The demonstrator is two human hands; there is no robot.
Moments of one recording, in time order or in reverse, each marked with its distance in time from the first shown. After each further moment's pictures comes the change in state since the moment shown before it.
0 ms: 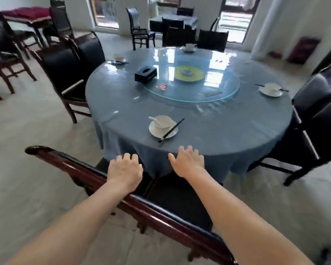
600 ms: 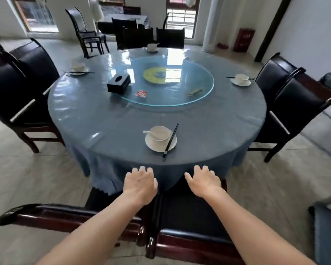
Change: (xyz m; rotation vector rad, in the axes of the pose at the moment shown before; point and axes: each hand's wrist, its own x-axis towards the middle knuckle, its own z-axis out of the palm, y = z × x) left_hand 0.115 -0.067 0.034 -0.006 -0.114 0.385; right_hand 0.033 -0.059 0.040 0.117 -0.051 0.381
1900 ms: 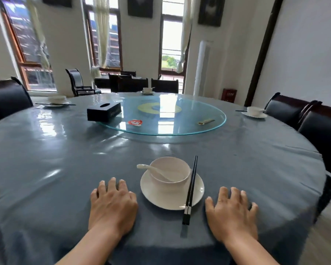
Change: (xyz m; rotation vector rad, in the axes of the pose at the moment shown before) left_hand 0.286 -0.092 0.193 -0.221 0.251 -0.256; right_hand 0.283 -0.036 0.151 0.020 0.414 0.215
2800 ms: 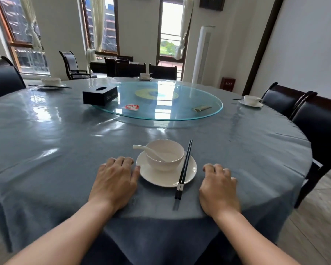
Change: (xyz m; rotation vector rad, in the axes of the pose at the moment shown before) left_hand -0.001 -0.001 -0.003 -0.137 0.157 0.281; right_hand 0.005 0.000 0.005 0.114 0.224 -0.227
